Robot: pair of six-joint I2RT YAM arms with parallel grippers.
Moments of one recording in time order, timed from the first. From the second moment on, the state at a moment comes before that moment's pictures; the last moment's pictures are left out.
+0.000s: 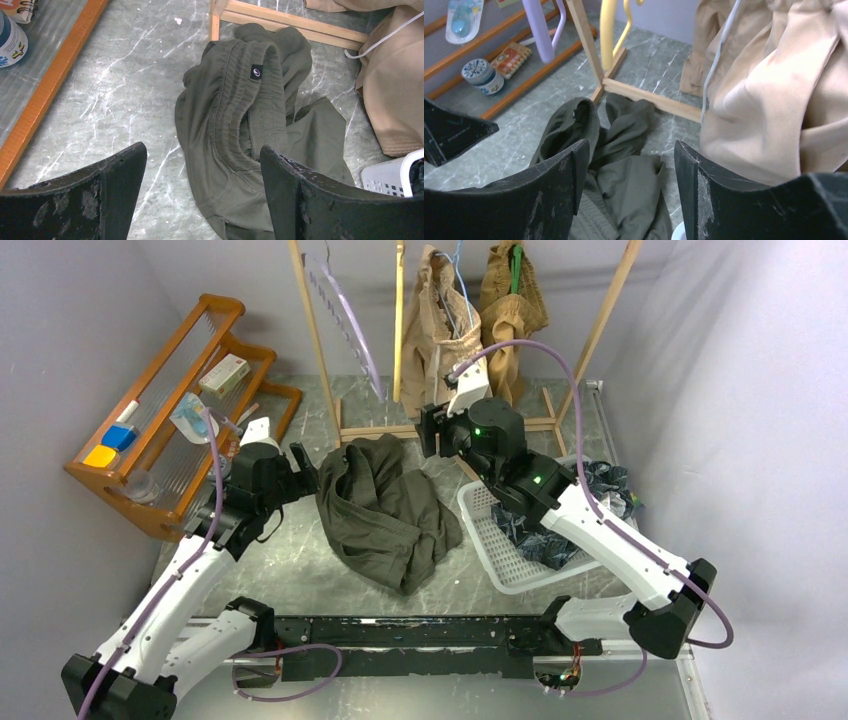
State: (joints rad) left arm -0.37 0.87 0.82 -0.51 -0.28 -0.53; right arm 0.84 1.26 1.34 -0.29 0.32 0.10
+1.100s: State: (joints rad) left arm -0.37 0.70 0.78 -0.53 -0.42 -0.62; right arm 0.88 1.54 0.89 0.00 -0.20 0.41
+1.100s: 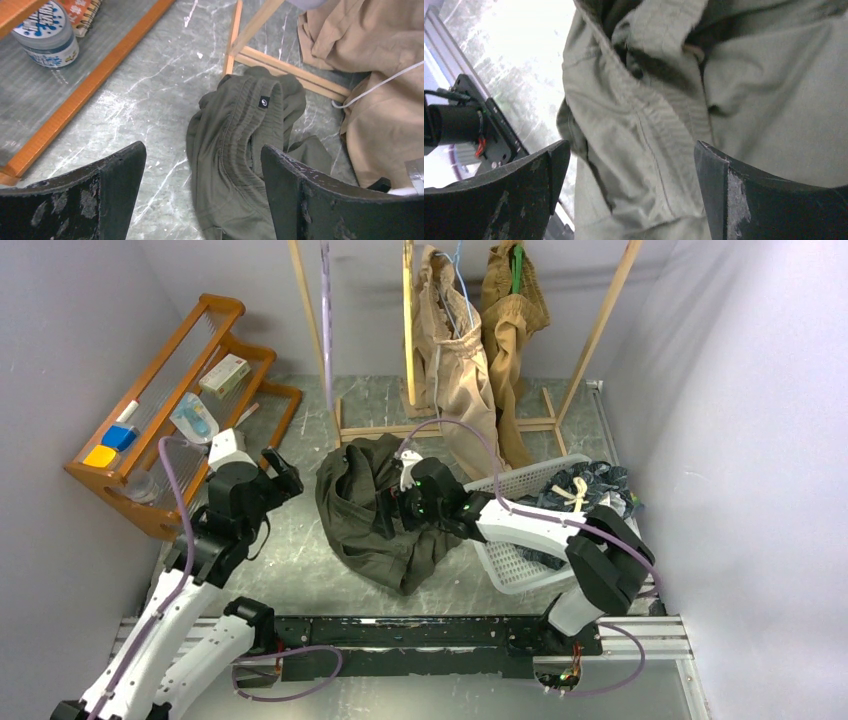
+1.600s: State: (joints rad) left arm -0.37 0.65 0.78 -0.57 -0.47 -0.63; right arm 0.94 1.89 0.97 0.33 -0.09 0.21
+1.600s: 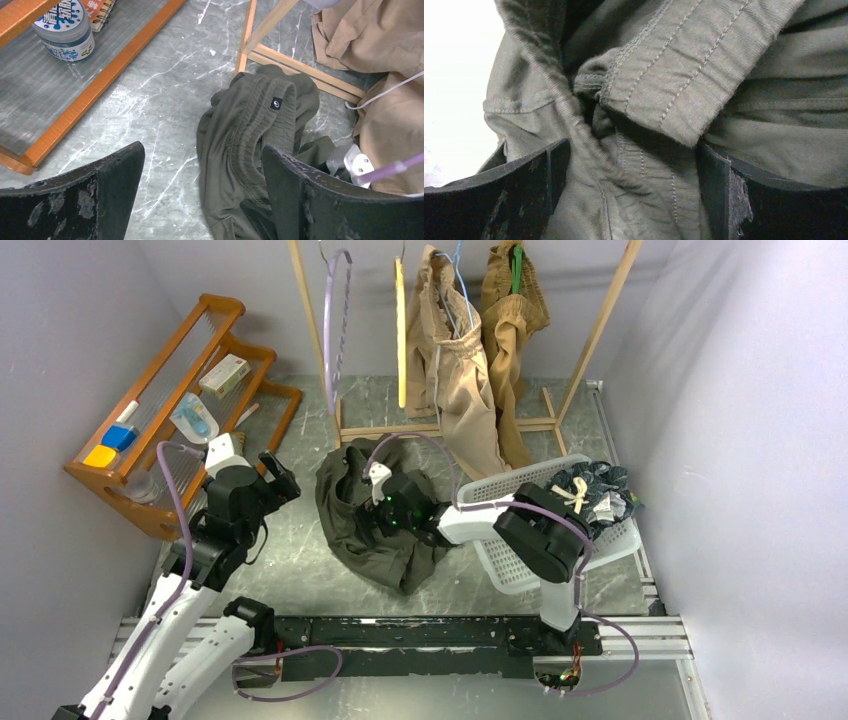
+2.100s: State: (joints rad) left arm -0.37 0.67 0.78 -0.57 -0.45 -0.62; right arm 1.08 1.90 0.82 0.54 0.27 0.10
